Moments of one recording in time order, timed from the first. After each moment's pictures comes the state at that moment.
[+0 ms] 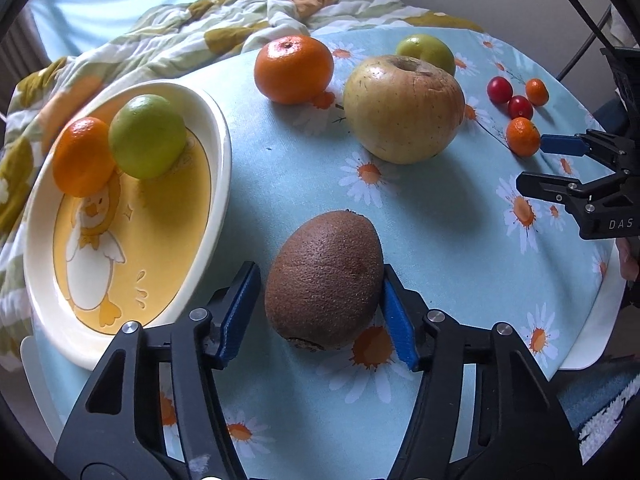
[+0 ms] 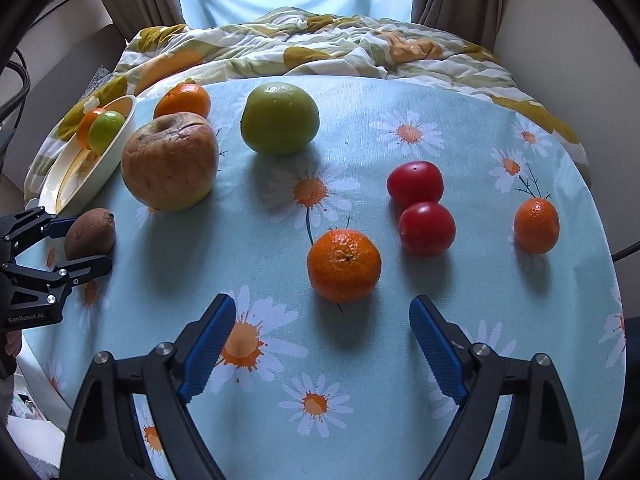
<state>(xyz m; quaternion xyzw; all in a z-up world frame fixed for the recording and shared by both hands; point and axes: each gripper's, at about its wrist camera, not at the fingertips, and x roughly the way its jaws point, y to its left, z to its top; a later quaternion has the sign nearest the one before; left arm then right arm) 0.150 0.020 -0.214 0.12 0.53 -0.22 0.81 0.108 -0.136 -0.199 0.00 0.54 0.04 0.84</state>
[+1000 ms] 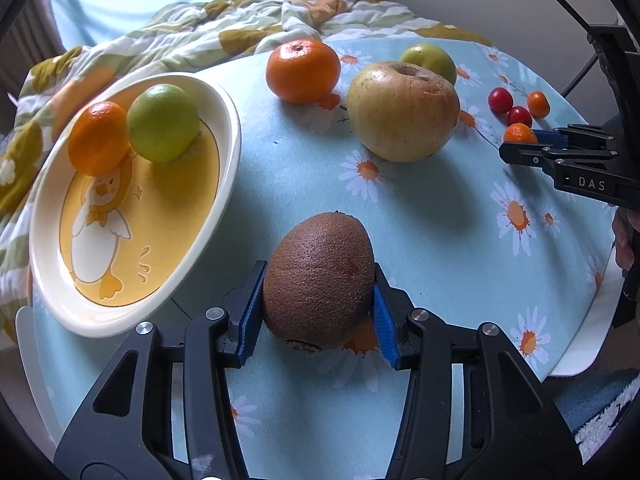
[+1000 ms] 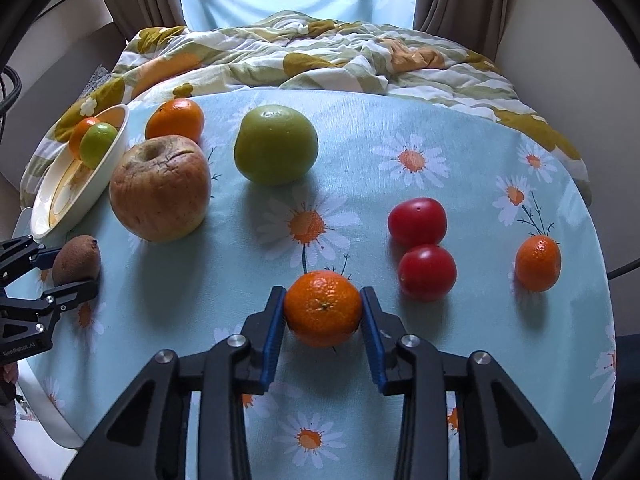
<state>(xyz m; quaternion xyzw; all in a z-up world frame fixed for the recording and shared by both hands) 0.130 0.026 -0.209 0.10 0.52 -0.20 0.82 0.127 -0.135 -0.192 -0.02 0.53 0.04 0.84</state>
